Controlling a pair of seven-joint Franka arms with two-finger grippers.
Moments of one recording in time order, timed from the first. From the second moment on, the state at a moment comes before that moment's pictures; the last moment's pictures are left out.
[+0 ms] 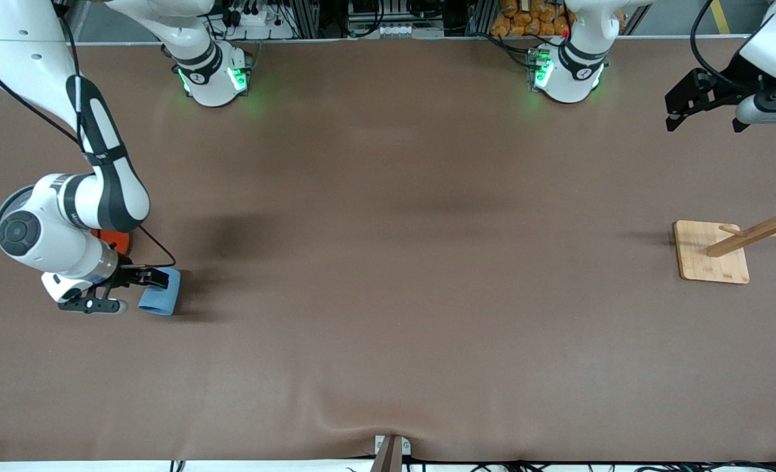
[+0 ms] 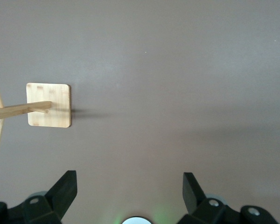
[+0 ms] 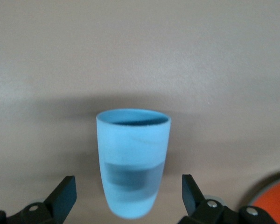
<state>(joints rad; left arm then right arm) 0.17 -0.12 -0.31 -1.56 0.00 1.45 -0.08 -0.06 0.49 -0.01 -1.89 0.02 2.41 -0.03</state>
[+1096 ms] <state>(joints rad) 0.17 -0.12 -0.31 -1.56 0.00 1.45 -0.08 -0.04 0.61 -0.01 -1.85 0.02 2.52 -0.19</state>
